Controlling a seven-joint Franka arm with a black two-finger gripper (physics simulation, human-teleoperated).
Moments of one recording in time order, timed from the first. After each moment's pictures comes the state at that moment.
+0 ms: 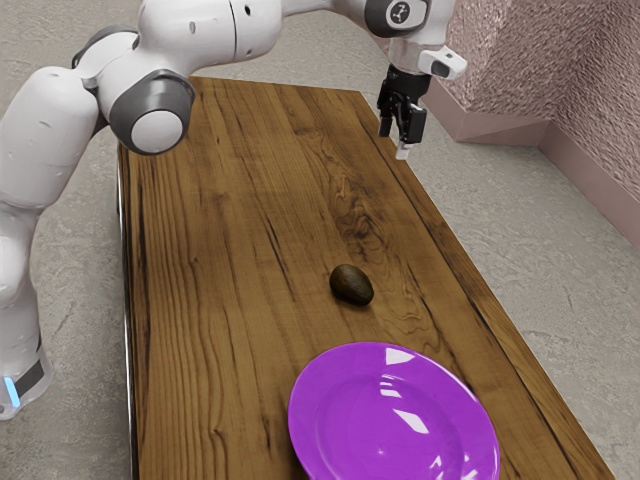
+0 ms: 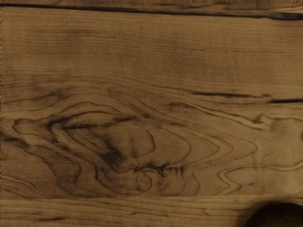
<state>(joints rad) -0.03 0.41 0.28 -1.01 -0.20 1.44 0.20</state>
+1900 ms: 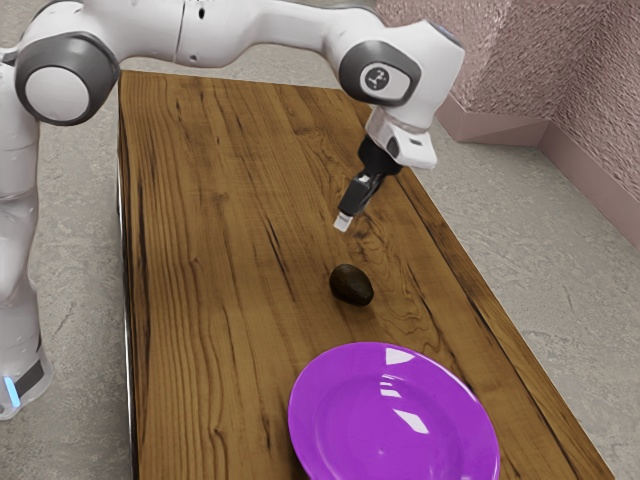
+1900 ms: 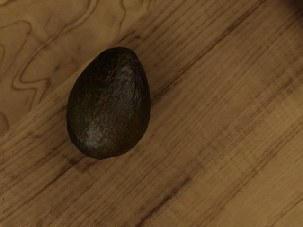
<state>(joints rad) -0.08 0.11 0.00 -1.55 -0.03 1.47 0.62</state>
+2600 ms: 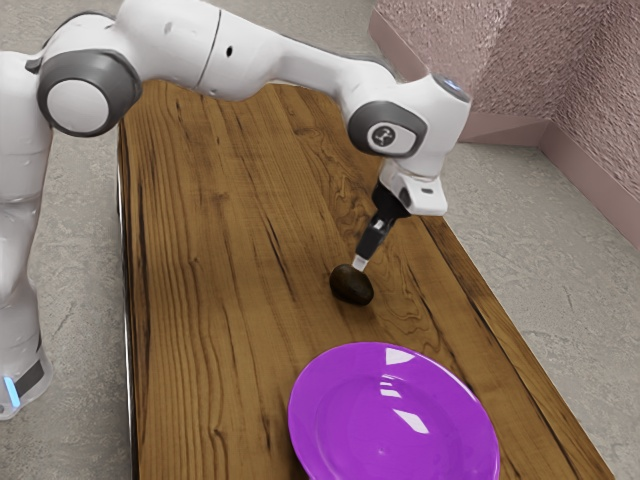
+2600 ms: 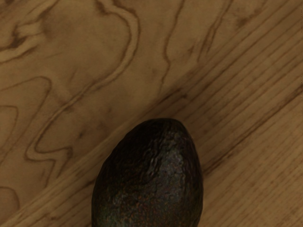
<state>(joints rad) -0.10 0.19 -0.03 -1.60 0.02 1.68 0.56</state>
